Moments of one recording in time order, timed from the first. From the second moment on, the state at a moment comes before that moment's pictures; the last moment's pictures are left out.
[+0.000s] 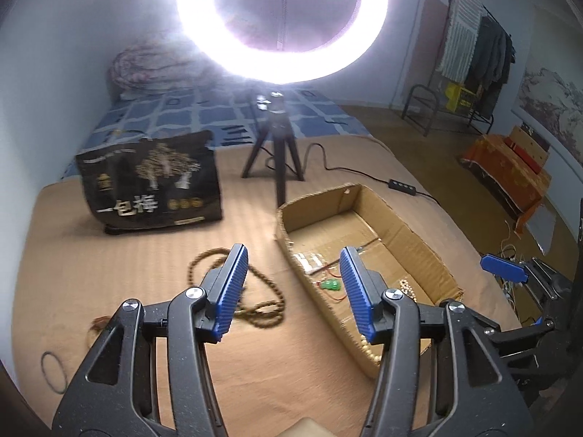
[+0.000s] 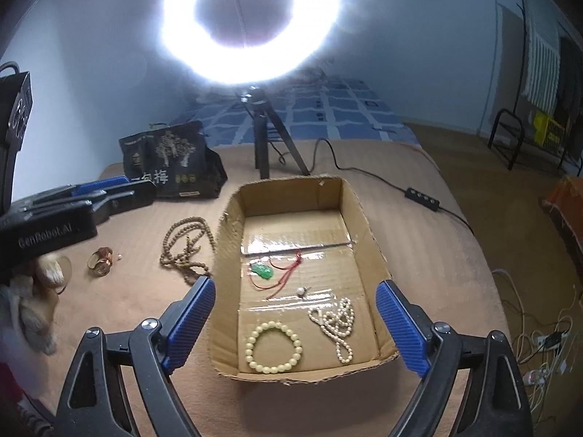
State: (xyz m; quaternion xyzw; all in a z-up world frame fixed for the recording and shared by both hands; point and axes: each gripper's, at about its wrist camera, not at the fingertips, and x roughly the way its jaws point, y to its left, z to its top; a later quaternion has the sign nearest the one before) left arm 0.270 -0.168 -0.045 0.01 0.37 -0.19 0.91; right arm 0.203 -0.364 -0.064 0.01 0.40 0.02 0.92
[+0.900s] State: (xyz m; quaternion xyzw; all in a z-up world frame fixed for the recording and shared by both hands) left arm 0.237 0.021 -0.032 -0.05 0.38 -0.13 0.91; right arm 0.225 -0.269 -0.038 0.03 0.39 0.14 0.91
